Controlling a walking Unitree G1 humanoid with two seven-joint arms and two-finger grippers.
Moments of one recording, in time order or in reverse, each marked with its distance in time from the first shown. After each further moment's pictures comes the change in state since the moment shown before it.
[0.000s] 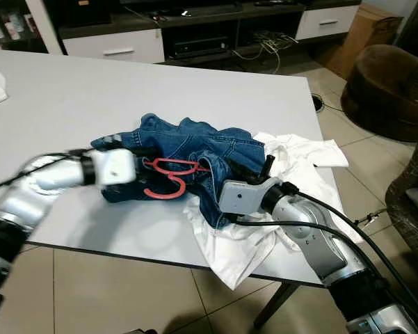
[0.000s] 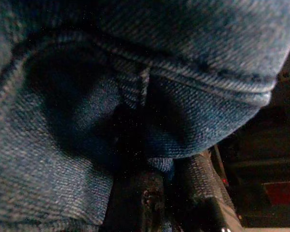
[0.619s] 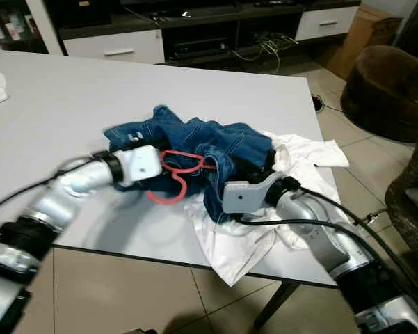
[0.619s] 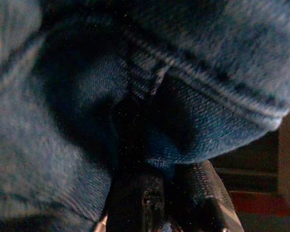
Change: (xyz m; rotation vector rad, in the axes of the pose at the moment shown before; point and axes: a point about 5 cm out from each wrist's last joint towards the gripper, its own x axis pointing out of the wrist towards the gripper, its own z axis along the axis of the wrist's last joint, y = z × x) left arm 0.037 -0.007 0.020 0.016 -0.055 0.106; right arm 0.001 -0.009 -0.003 -0.183 0.023 0.008
